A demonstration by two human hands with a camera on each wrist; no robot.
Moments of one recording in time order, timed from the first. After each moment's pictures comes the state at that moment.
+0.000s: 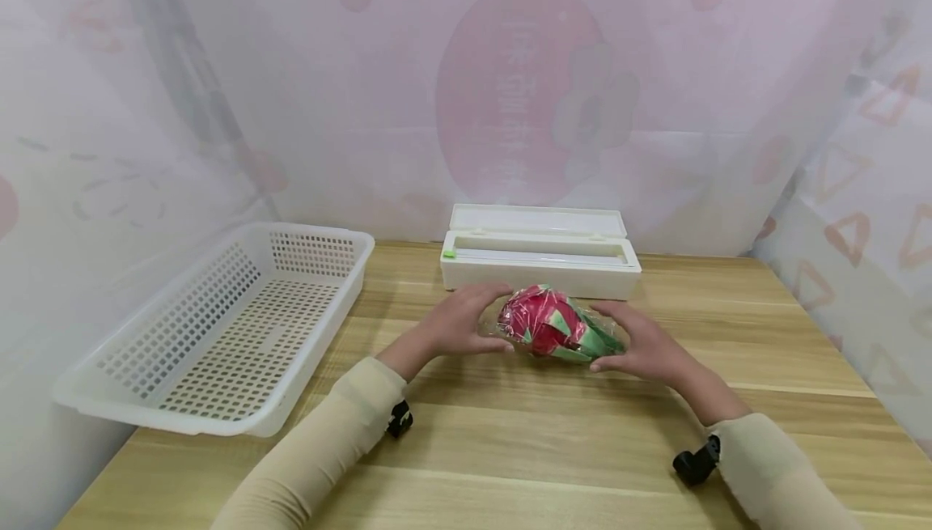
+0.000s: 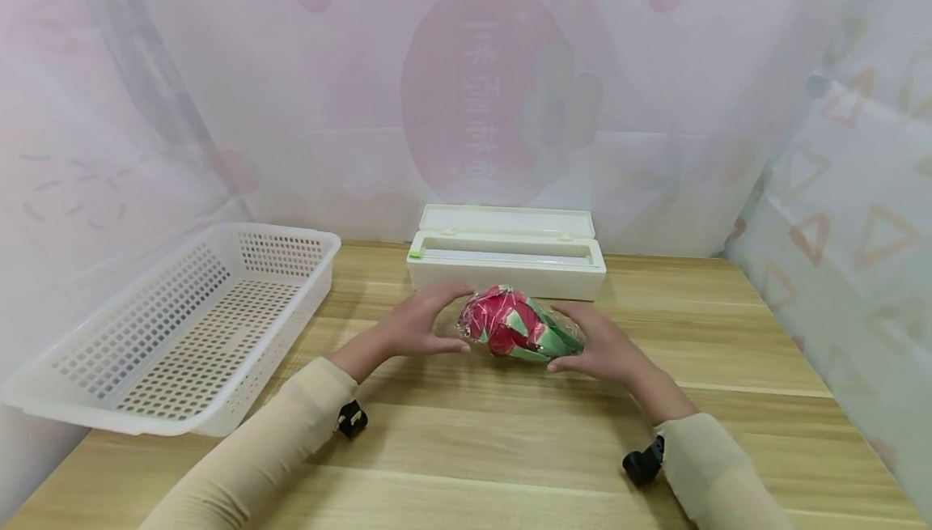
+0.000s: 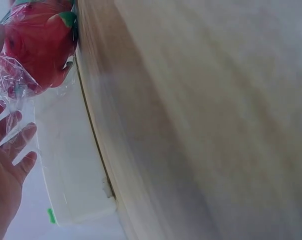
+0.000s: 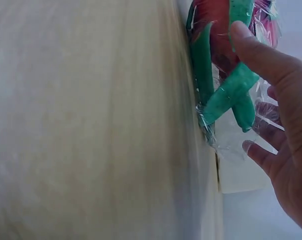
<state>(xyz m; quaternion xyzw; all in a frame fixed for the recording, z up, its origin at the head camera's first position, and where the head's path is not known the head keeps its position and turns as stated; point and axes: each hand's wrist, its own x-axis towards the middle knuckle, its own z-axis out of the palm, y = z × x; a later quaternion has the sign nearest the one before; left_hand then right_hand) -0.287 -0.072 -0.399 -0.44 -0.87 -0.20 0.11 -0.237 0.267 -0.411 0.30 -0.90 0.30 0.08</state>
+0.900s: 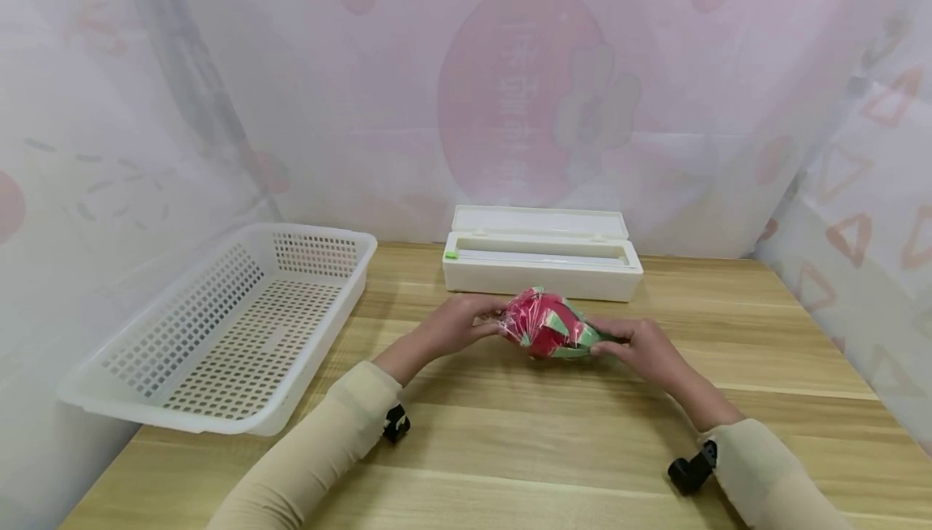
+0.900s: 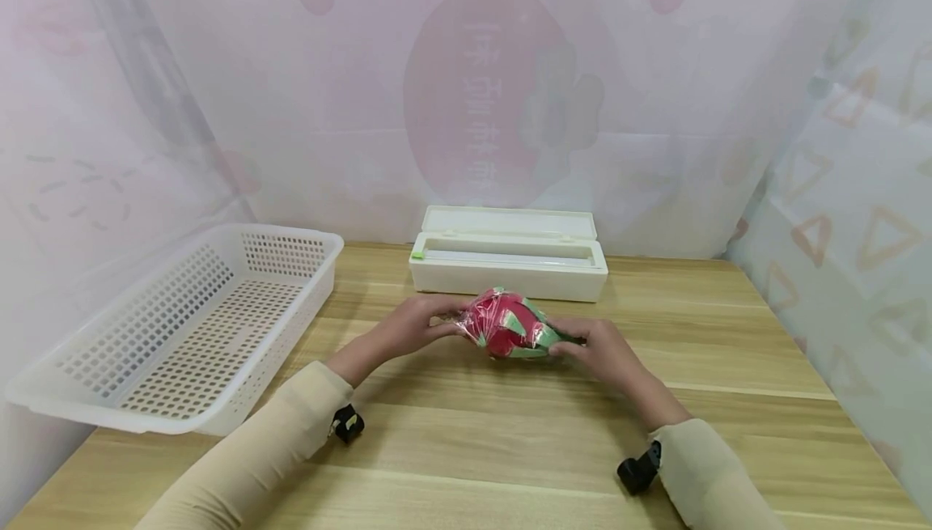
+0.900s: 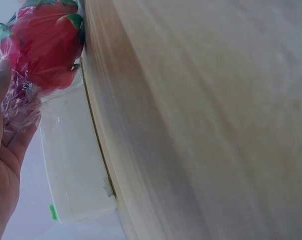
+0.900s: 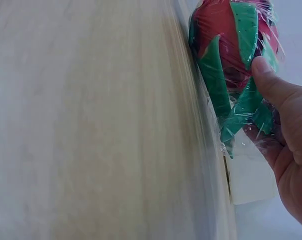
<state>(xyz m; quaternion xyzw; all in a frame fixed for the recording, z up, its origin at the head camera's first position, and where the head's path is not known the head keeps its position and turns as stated) -0.283 -0.074 -0.397 -0.44 -0.85 -0.28 0.08 -0.233 0.257 -0.414 0.26 -0.90 0.35 0.10</state>
